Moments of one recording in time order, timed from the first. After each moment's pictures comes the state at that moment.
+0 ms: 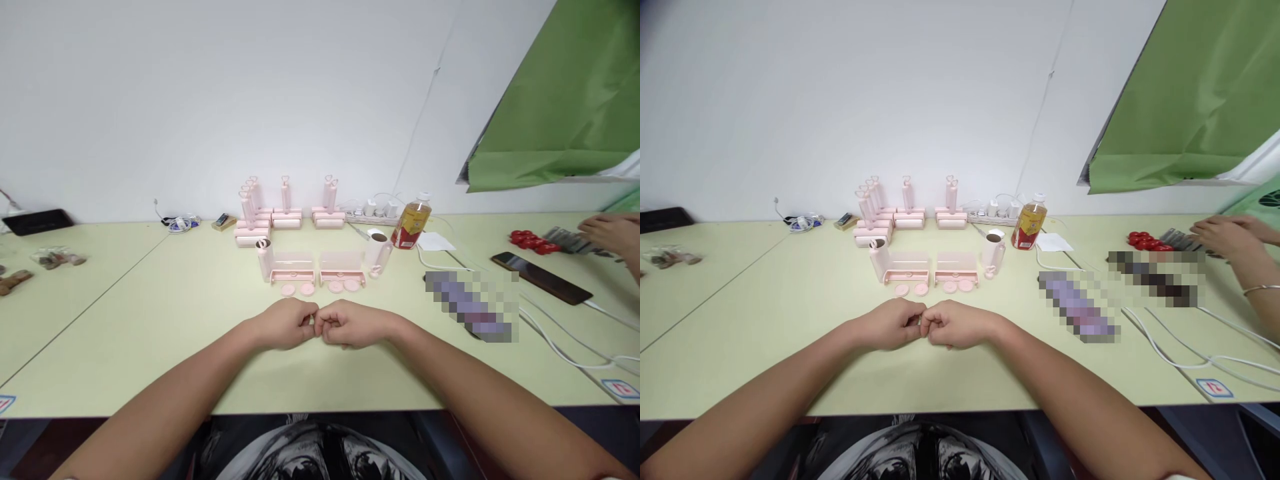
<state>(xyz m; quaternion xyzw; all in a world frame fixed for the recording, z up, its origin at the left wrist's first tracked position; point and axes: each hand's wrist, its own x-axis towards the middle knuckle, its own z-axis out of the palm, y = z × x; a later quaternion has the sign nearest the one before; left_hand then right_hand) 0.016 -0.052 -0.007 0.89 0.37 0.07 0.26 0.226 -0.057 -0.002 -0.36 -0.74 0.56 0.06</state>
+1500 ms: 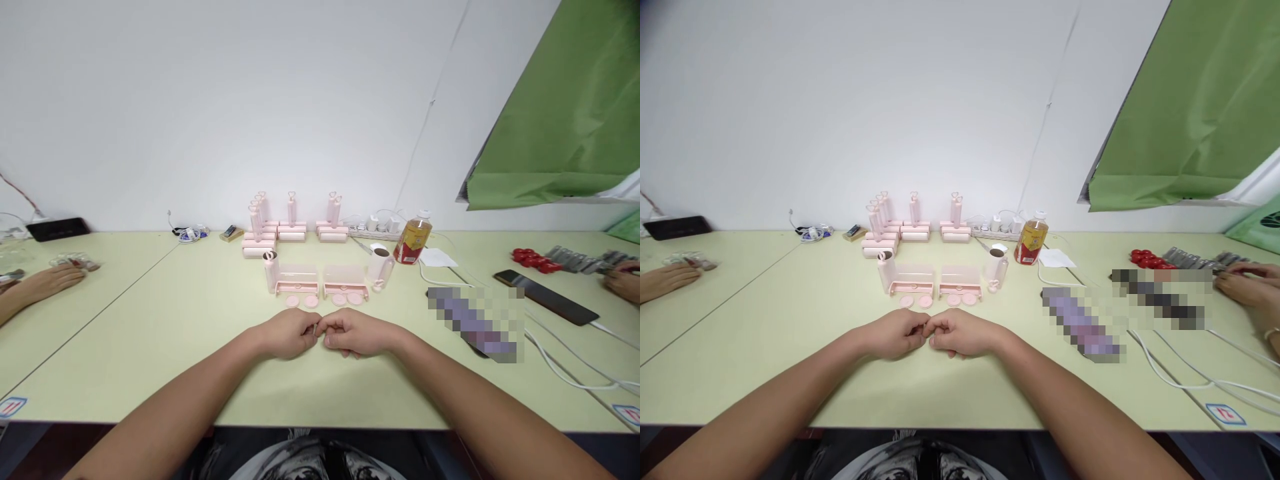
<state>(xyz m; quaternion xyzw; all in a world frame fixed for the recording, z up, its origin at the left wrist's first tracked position) 0.014 -0.051 -0.004 0.88 0.37 0.07 0.27 0.228 -0.052 -0.007 -0.40 -0.74 0.54 0.08</state>
